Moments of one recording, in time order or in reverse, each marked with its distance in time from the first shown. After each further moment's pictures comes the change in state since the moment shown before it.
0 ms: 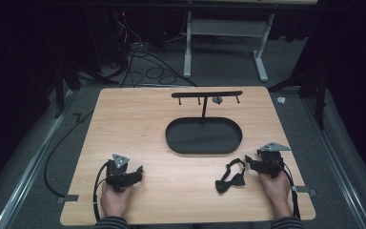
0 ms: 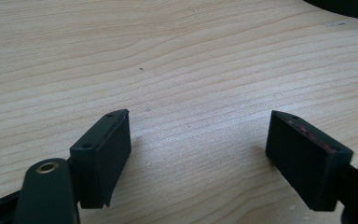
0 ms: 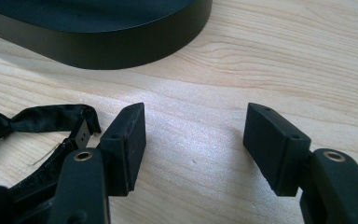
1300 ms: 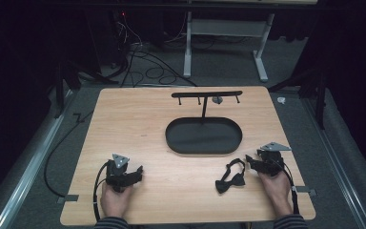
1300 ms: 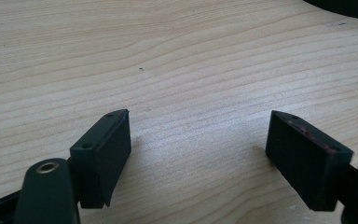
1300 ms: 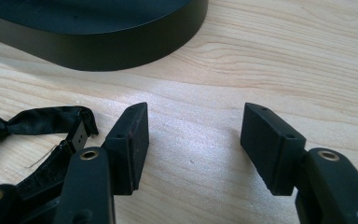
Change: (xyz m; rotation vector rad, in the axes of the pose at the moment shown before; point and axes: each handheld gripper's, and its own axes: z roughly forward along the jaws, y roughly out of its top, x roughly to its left) left arm 0.000 0.000 0.000 0.000 0.000 -0.001; right arm 0.000 0.000 0.000 -0.002 -0.009 0.011
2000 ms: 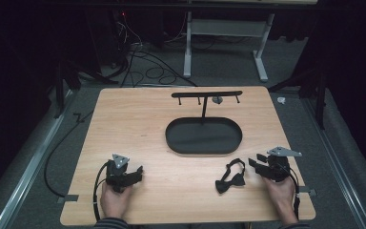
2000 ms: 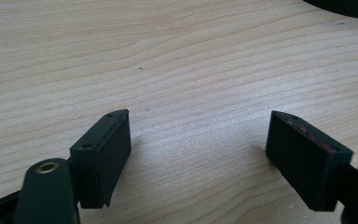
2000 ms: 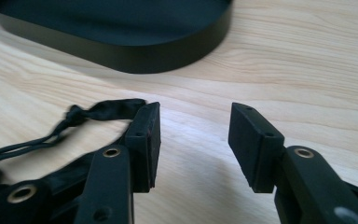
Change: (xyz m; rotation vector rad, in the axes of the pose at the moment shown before) left arm 0.000 0.000 0.000 -0.001 -0.002 -0.001; right arm 0.007 -0.005 -0.033 -0.045 0.100 0.035
